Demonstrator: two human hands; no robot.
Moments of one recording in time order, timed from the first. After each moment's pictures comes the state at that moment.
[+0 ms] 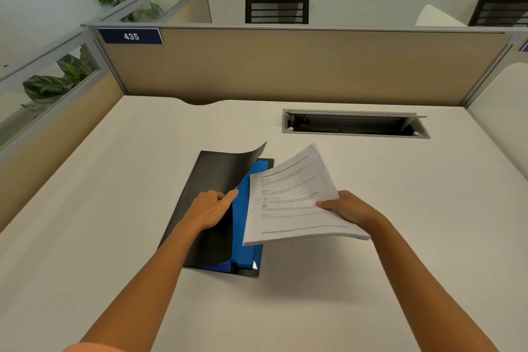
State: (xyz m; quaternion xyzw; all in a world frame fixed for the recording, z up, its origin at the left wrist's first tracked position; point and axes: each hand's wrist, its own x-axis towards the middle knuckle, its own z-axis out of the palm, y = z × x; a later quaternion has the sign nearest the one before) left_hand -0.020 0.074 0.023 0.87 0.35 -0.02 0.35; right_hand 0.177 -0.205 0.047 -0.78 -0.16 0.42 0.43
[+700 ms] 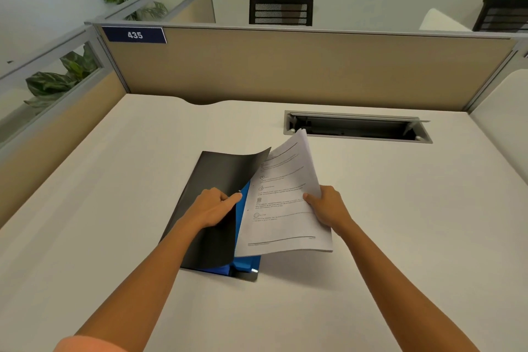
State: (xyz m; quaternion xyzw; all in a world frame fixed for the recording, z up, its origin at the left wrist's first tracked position) left_hand -0.015 0.073 0.031 0.87 0.33 -0.02 0.36; right_hand 0.154 -0.160 0.038 -0.86 -0.19 0.24 0.41
